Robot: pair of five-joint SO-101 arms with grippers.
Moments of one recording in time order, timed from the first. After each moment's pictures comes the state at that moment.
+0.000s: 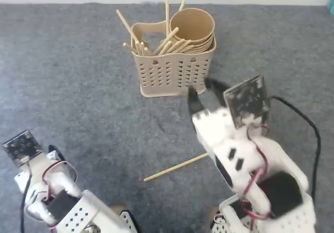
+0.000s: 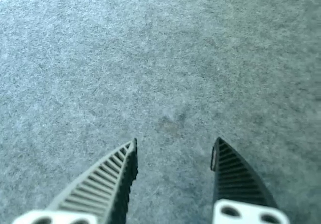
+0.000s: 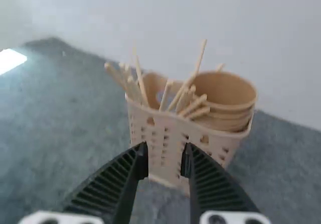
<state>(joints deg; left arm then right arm) -57.7 -103.2 96.7 59.4 -7.4 -30.9 -66.6 32.7 62.0 2.2</state>
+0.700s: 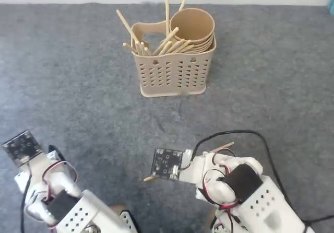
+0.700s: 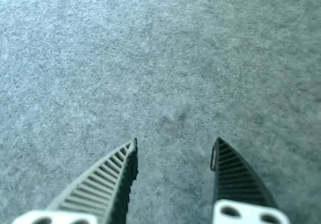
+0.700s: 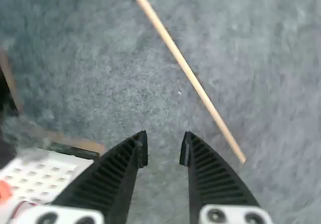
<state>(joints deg) -57.7 -103.2 96.7 59.4 -7.4 -45.2 -66.0 54.9 93.5 38.8</state>
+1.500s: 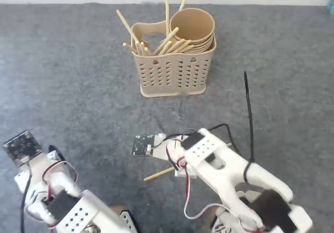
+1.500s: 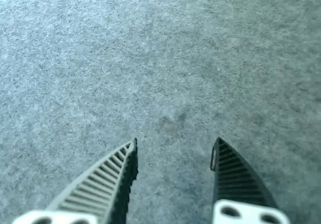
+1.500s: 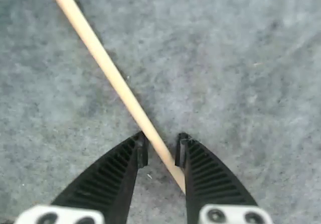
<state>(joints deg) -57.7 -103.2 96.7 59.4 -7.4 -43.1 -14.5 55.6 52.1 44.6</state>
